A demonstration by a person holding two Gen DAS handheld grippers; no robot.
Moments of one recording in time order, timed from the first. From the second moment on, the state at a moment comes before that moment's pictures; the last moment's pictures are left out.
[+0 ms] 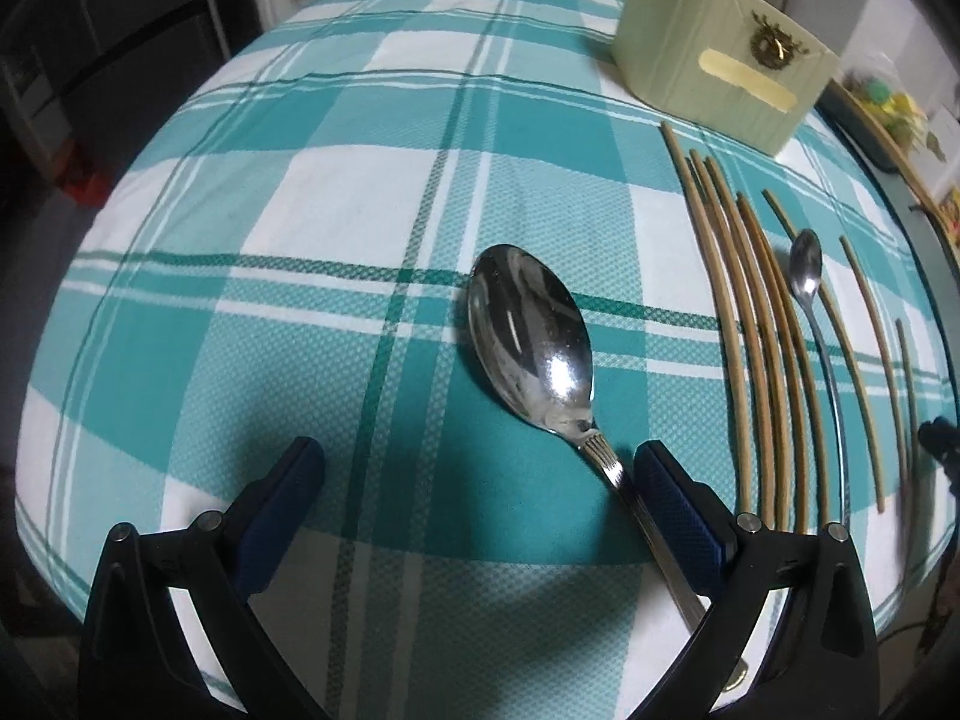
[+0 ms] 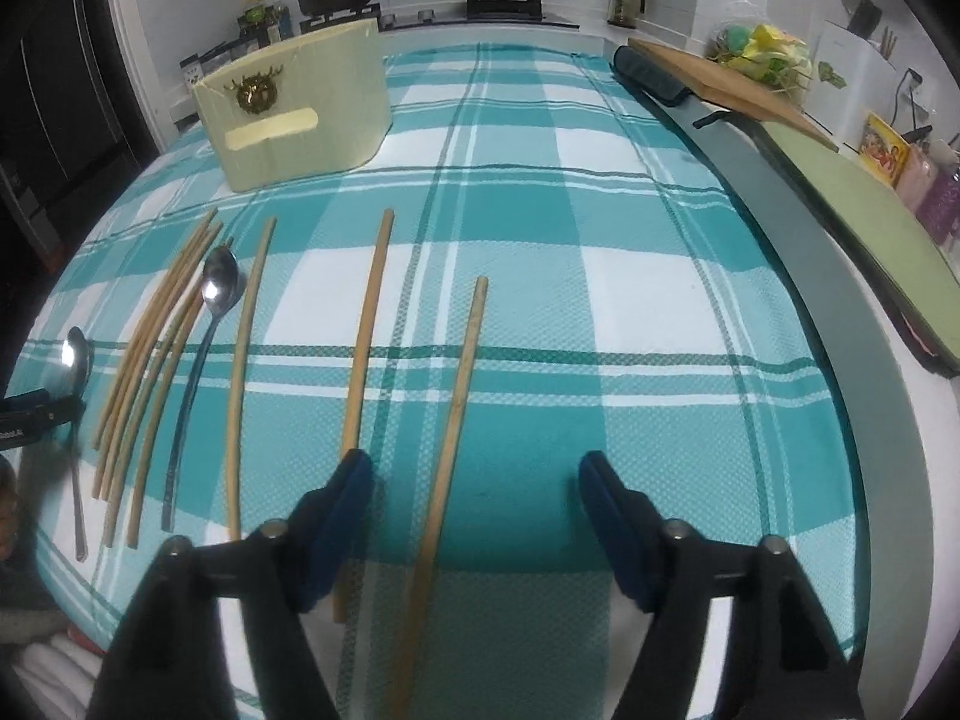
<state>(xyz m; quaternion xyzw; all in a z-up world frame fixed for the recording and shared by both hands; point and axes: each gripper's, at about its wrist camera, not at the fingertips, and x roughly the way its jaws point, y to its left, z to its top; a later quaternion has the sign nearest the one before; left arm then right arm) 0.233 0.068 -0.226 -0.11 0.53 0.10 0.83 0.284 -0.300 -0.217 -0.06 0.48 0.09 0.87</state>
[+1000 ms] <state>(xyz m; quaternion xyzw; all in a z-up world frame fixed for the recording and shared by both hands) 0.266 0.055 -0.220 -0.09 0.50 0.04 0.86 0.320 -0.293 -0.232 -0.07 0.51 0.11 0.85</state>
